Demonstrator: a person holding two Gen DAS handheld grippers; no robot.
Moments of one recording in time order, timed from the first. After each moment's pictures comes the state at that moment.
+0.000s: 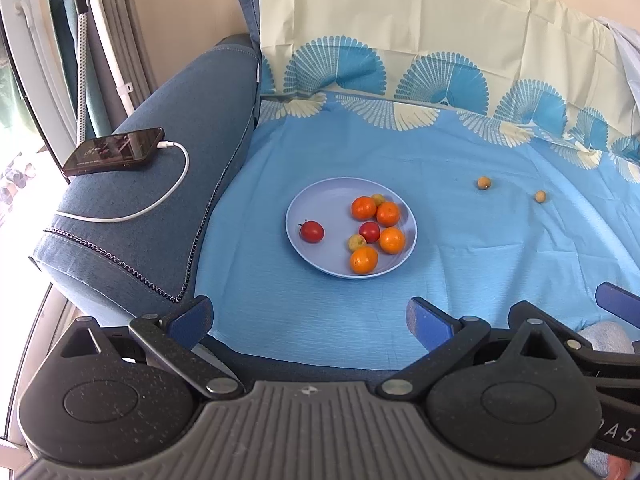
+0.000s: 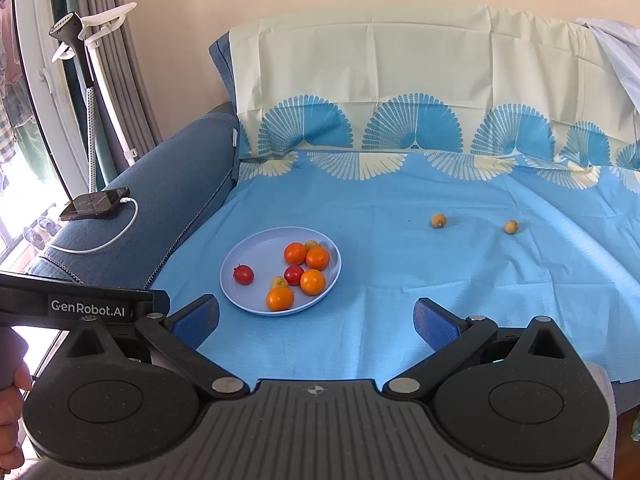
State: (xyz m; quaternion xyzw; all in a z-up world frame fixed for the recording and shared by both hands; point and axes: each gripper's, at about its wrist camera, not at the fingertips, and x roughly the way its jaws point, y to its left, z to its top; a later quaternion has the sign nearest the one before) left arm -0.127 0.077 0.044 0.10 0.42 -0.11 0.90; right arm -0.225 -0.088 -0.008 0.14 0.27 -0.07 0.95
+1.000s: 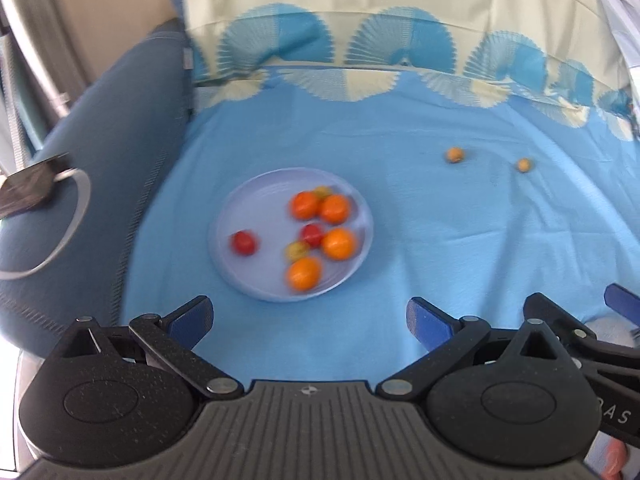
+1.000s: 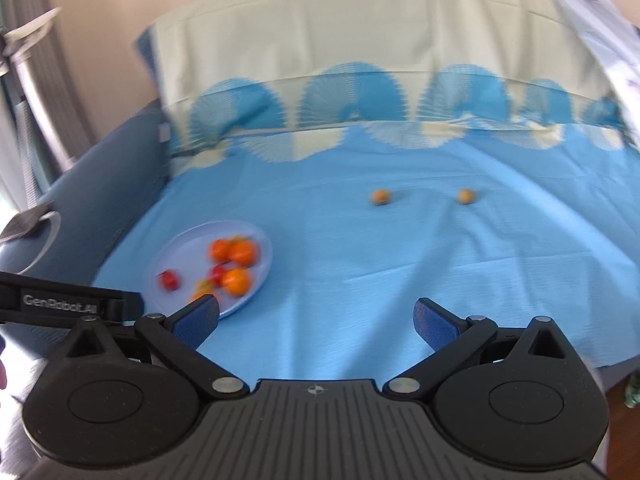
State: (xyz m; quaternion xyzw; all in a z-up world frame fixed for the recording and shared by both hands) left arm -0.064 -0.024 0.008 0.15 0.46 -0.16 0.86; right arm -0.191 -0.162 -0.051 0.18 0.30 -0.15 0.93
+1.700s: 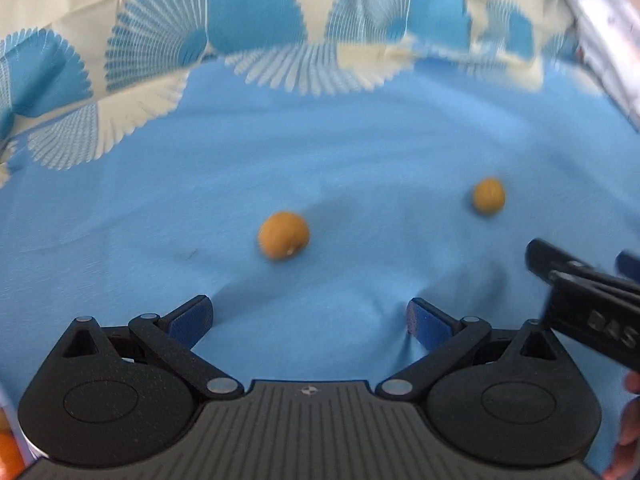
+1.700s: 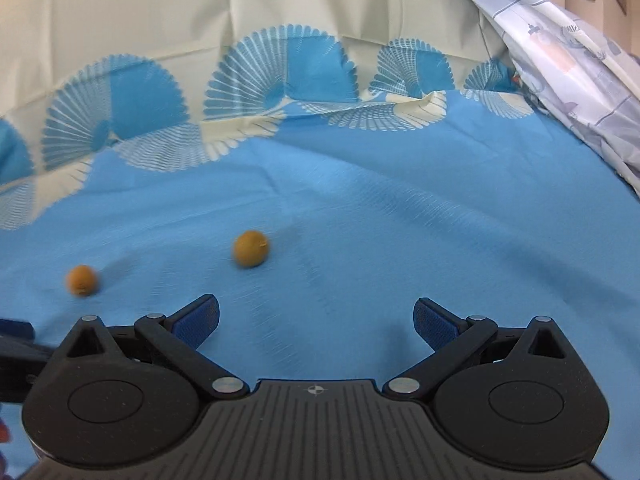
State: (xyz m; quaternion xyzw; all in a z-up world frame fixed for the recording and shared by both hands) left arm 0.078 -0.302 -0.203 0.18 0.39 -0.31 0.85; right arm -0.054 -0.398 -0.227 0.19 0.26 -0.36 0.88
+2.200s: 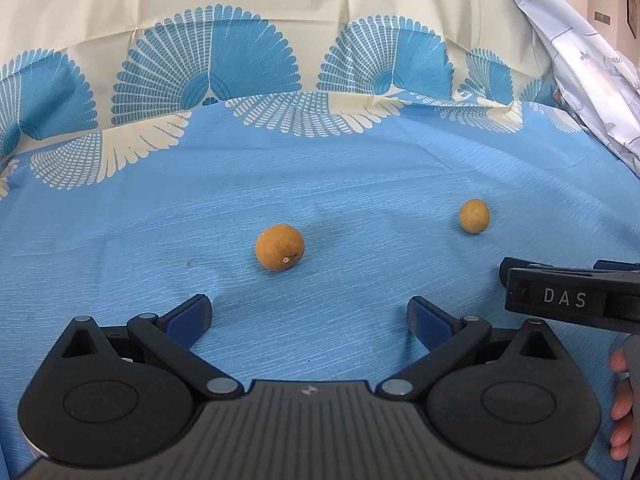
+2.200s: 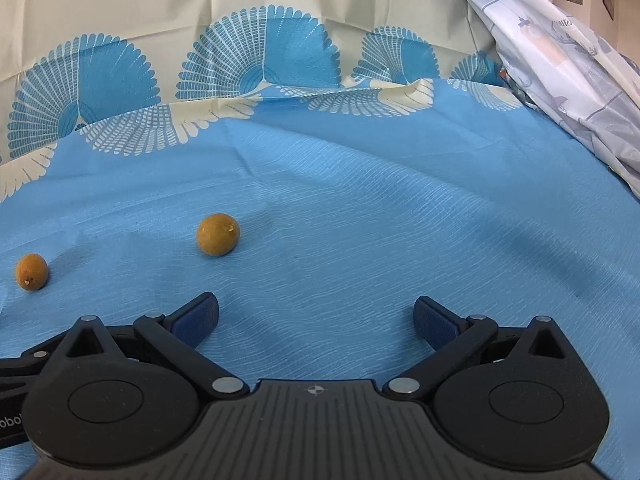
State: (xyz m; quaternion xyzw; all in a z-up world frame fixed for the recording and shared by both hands) left arm 0.060 -0.278 -0.214 0.14 0.31 -0.34 0.88; right arm -0.039 -0.408 -0.247 0.18 0.28 -0.38 0.87
